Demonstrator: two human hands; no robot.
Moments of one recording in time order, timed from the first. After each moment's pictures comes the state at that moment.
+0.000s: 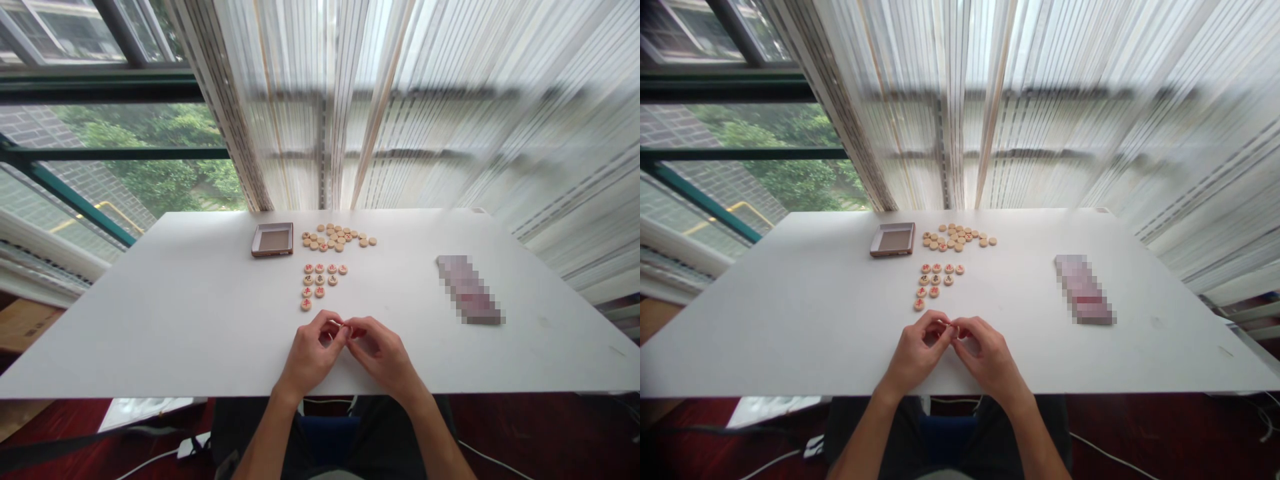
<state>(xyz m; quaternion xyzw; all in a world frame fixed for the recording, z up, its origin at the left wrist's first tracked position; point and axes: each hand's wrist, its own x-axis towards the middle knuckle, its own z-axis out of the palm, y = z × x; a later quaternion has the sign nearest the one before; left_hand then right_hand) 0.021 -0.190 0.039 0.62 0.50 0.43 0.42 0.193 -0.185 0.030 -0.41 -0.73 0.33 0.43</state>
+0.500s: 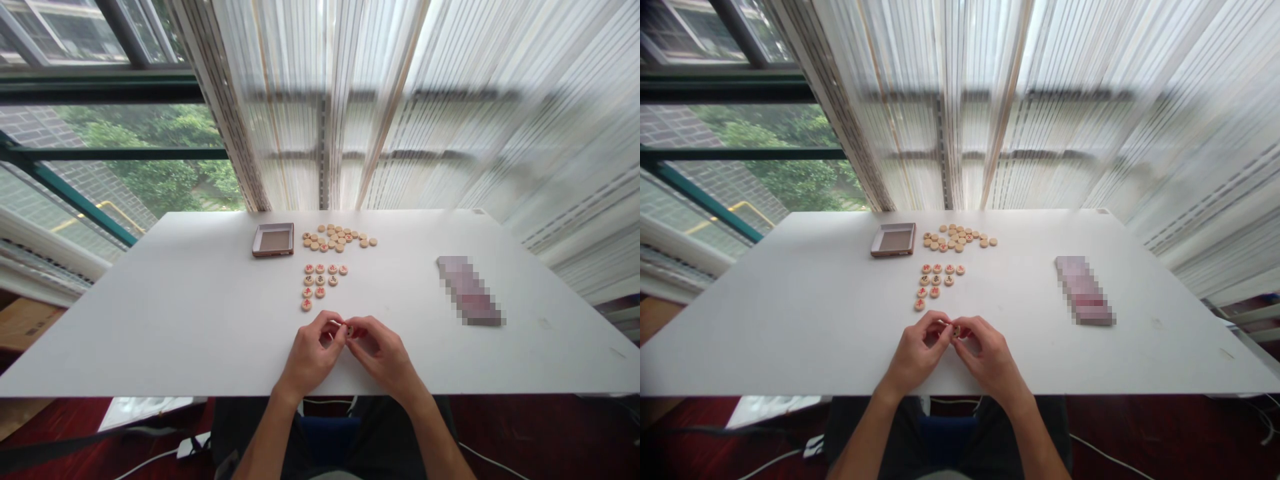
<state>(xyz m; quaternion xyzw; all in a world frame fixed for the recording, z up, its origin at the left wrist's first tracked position) 0.022 -0.191 0.039 0.63 0.50 0.43 0.41 0.194 -0.184 0.028 -0.42 -0.72 0.34 0.43</state>
